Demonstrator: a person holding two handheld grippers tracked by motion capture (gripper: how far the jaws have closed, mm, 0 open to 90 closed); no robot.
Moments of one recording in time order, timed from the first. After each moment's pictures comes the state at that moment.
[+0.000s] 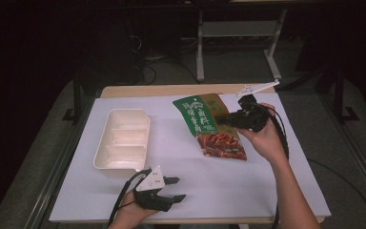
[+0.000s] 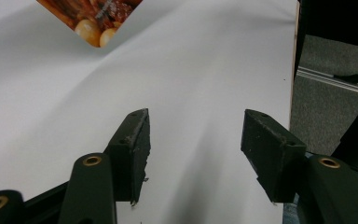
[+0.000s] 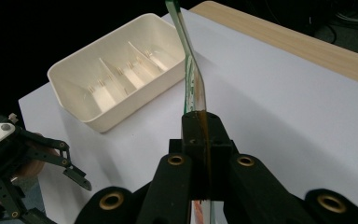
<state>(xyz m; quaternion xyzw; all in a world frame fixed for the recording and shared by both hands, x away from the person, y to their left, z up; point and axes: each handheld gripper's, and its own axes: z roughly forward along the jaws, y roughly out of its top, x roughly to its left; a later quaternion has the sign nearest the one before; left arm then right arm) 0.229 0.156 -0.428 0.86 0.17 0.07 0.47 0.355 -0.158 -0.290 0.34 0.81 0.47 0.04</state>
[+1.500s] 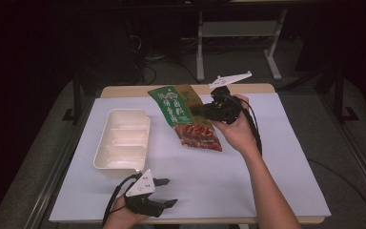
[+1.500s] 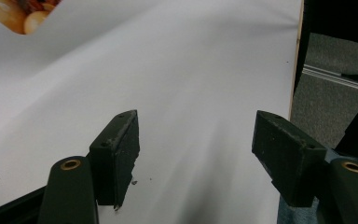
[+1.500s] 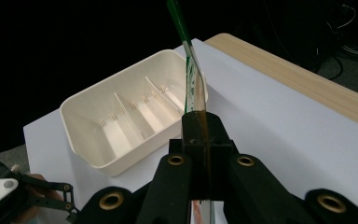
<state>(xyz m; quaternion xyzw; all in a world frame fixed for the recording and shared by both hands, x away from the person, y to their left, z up) 0.220 0.176 -0.434 0.86 0.19 0.08 0.47 0.366 -0.094 -0.271 0.31 0.81 0.49 0.06</state>
